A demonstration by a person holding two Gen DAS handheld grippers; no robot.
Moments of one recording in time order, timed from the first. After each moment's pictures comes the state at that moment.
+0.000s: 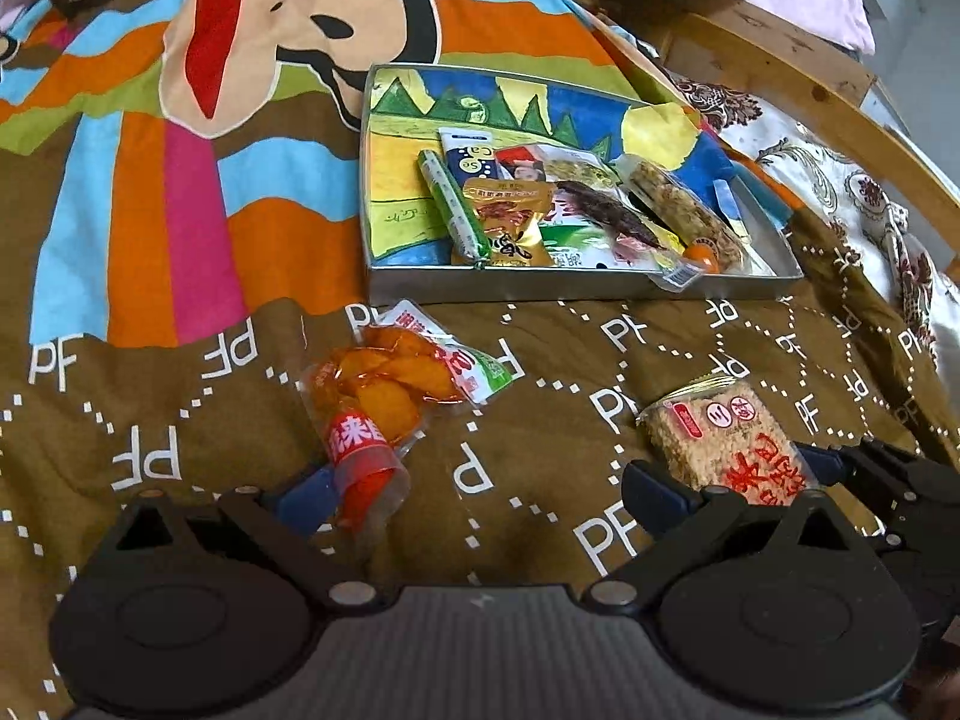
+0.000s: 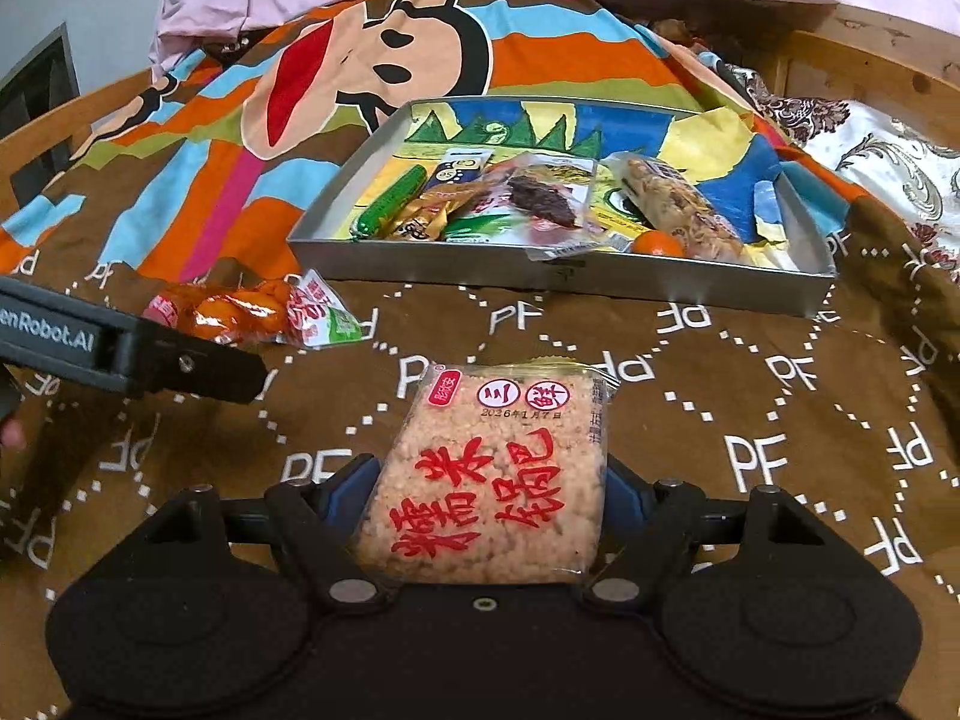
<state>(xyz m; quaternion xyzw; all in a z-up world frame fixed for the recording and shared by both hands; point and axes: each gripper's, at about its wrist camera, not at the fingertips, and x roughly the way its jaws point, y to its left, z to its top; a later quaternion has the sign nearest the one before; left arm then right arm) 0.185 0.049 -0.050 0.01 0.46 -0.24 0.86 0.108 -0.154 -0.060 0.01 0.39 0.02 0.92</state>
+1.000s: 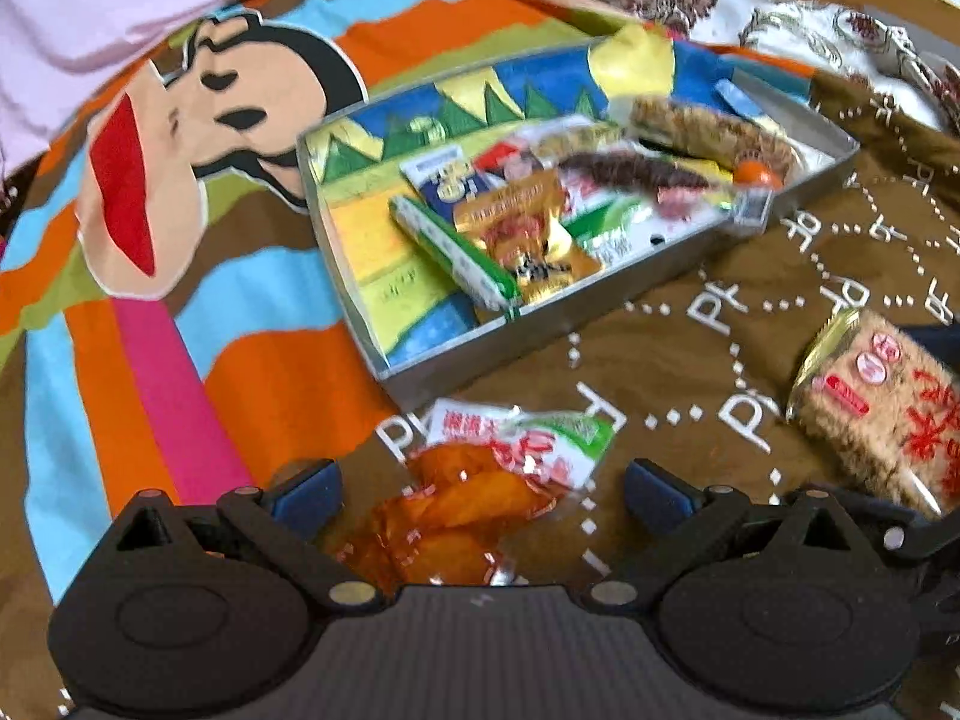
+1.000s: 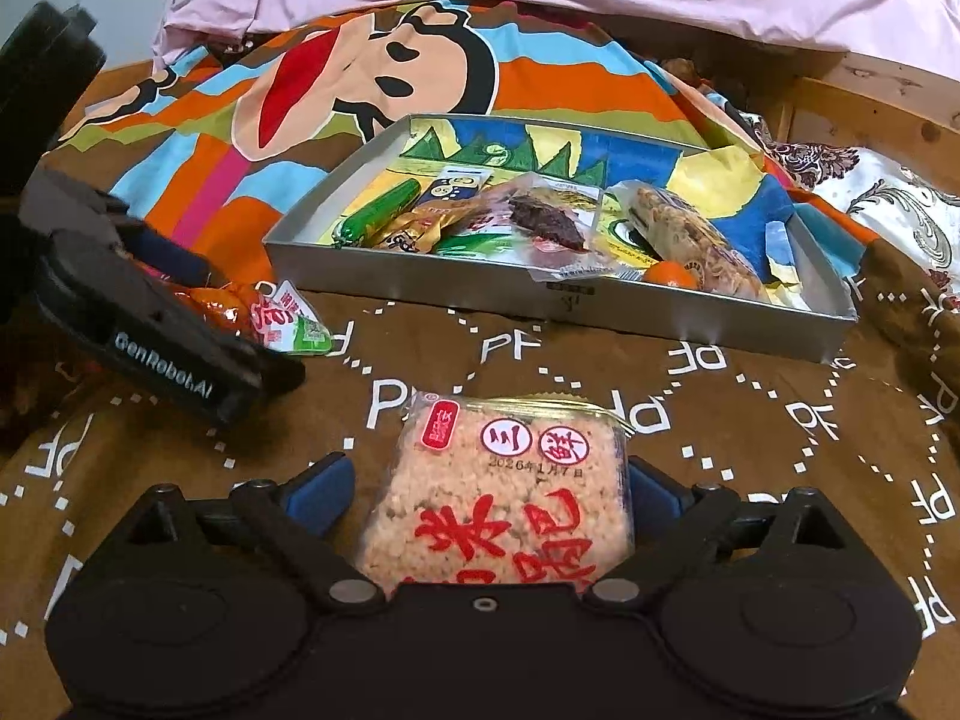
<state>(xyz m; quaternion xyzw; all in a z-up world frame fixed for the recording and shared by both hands) 0.227 0.007 -0.081 0.22 0.39 -0.25 0.86 0.129 -0.145 -0.086 -0.03 0.35 0.01 0.94</state>
